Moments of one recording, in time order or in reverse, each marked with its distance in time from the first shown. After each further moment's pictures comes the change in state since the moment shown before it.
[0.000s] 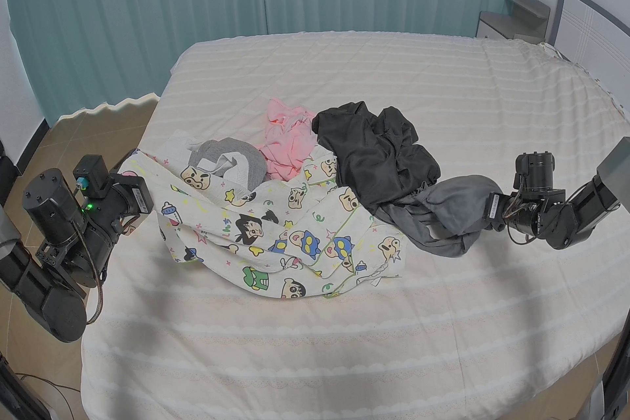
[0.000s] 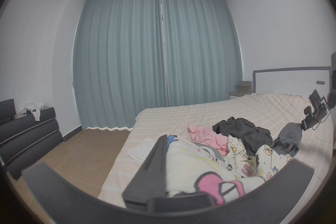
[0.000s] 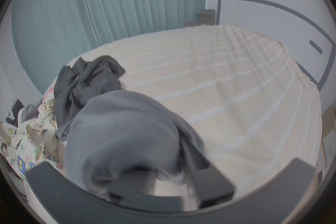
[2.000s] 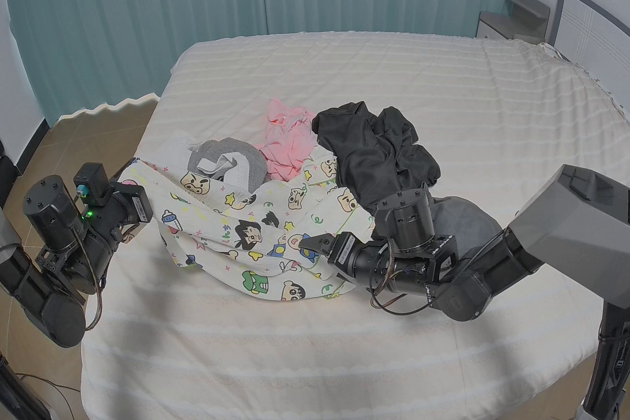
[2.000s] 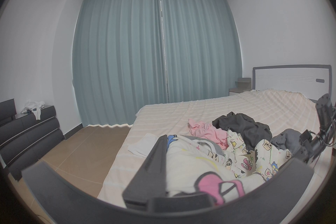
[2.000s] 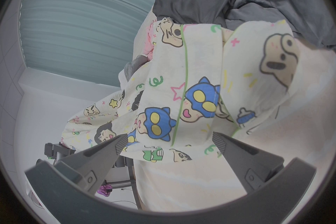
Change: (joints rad) left arm -0.001 0.000 0.035 0.000 -0.002 0.000; right arm 0.587 0.117 -0.071 -0.100 0.361 0.761
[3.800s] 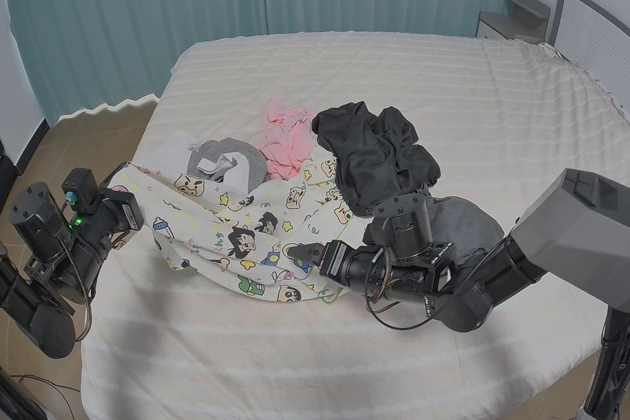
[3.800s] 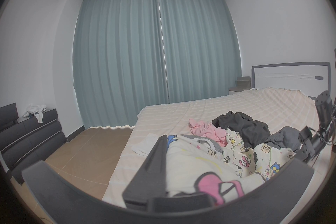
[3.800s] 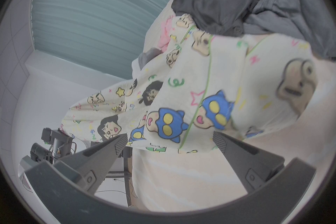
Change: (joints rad) left arm 0.000 -0.071 0.068 0.000 0.003 0.024; right arm 0.036 -0.020 0.037 -0.047 0.000 -0.102
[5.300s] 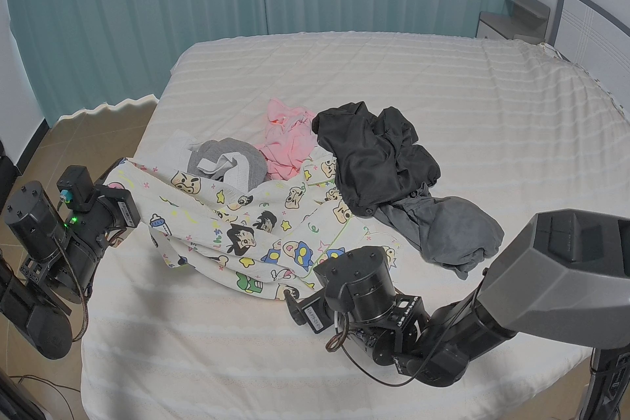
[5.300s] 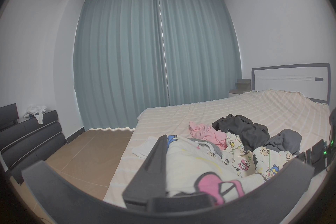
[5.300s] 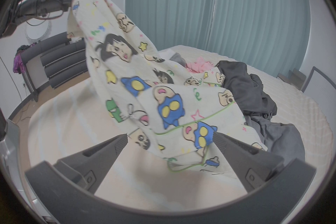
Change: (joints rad) left arm 0.001 -0.025 0.003 0.000 0.000 0.000; right arm 0.199 0.037 0.070 -0.118 -0.559 -0.982
